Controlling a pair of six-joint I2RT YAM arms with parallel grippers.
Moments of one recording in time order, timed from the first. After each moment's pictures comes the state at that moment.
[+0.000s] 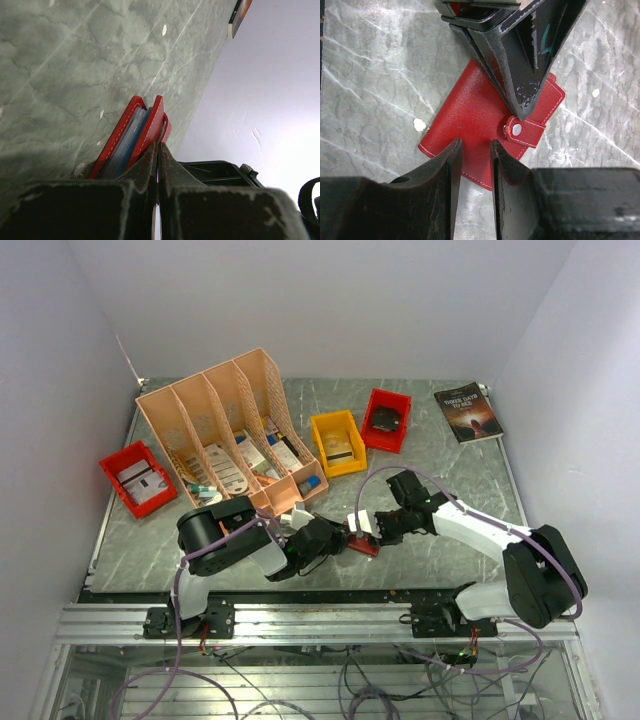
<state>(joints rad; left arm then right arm) -1.10 1.95 0.57 0.93 -0.34 -1.81 0.51 1.35 0.65 -0.48 -0.59 -1.24</state>
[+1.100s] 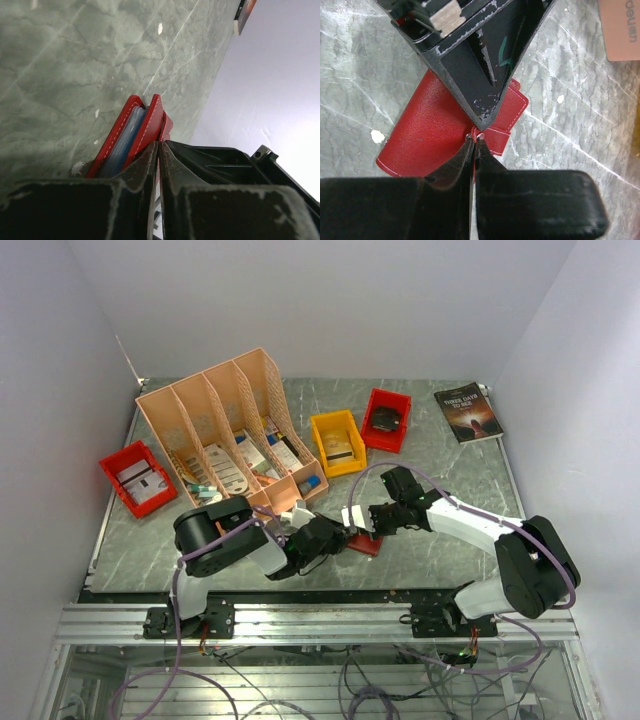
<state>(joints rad) -1.10 1.94 0.58 0.92 -0.34 -1.78 0.53 1.41 0.68 -0.37 -0.53 -1.23</state>
